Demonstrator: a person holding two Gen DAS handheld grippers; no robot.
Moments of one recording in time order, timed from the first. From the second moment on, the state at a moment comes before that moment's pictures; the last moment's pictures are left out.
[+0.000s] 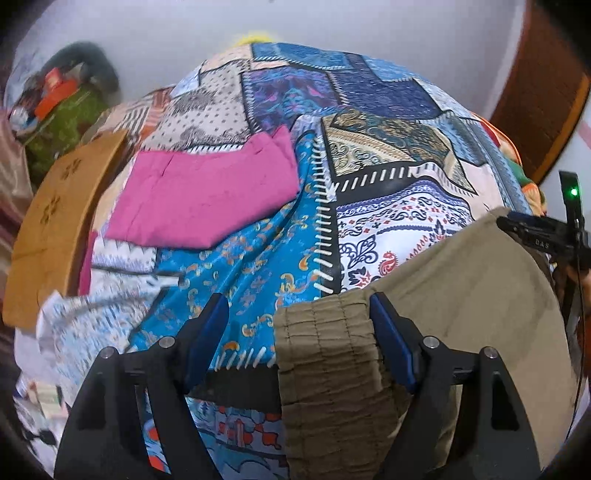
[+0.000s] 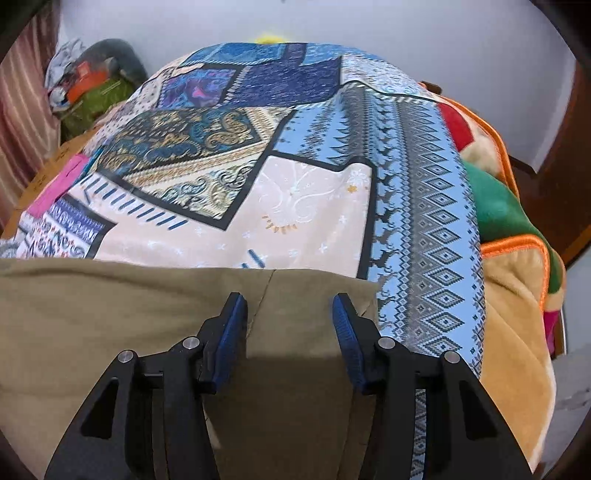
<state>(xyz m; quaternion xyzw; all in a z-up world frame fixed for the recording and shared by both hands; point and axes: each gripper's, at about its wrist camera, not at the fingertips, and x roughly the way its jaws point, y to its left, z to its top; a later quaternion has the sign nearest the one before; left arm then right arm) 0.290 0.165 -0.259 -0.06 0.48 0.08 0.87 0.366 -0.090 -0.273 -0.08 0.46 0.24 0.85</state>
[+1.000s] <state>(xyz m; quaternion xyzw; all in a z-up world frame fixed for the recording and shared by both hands) 0.253 0.056 -0.244 0.05 0.50 -0.03 0.86 0.221 -0.050 -0.236 -0.07 0.50 0.36 0.79</state>
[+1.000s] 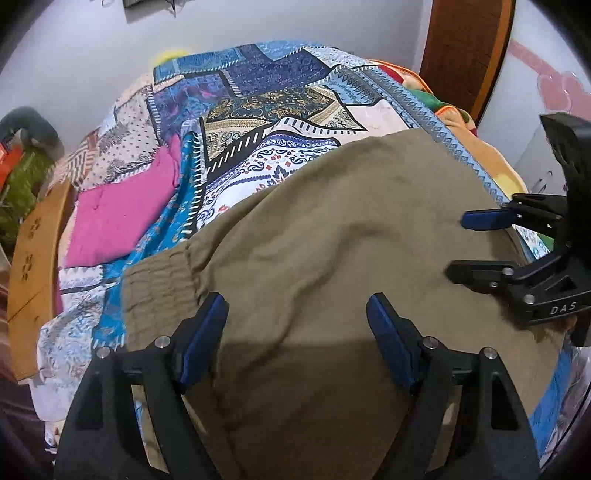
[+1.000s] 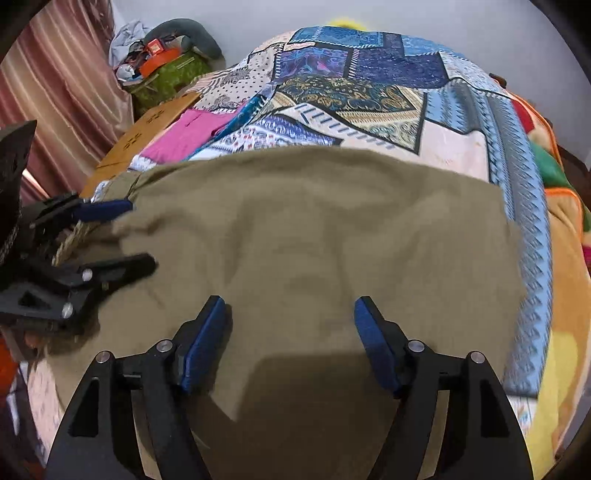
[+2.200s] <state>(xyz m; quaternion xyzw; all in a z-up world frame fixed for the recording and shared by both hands) 0.115 0.135 -0.197 -0.20 0.47 0.00 0.86 0.137 -0.085 -0.173 -0.06 0.41 0.31 0.86</state>
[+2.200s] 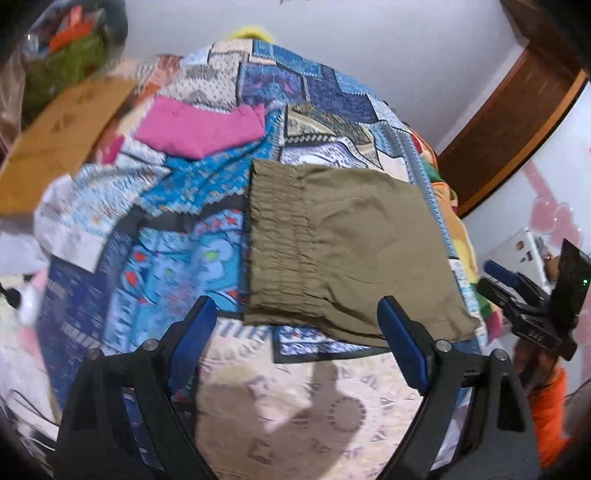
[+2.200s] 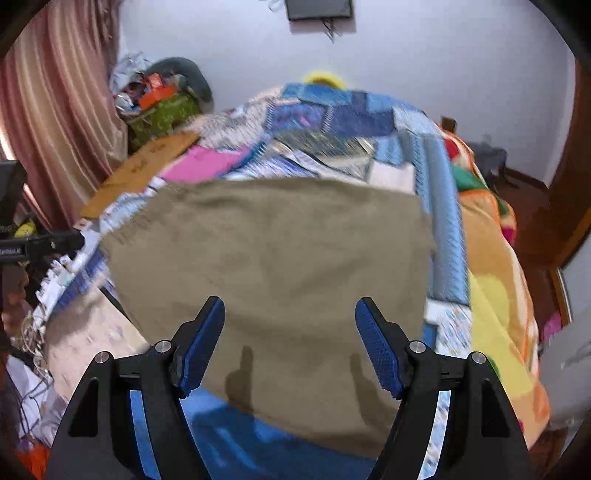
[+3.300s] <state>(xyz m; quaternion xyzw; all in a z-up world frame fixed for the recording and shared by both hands) 0.157 0.120 -0.233 -0.22 0.45 0.07 0.86 0.139 -0.041 -0.219 -0.03 0.44 0.38 0.81</state>
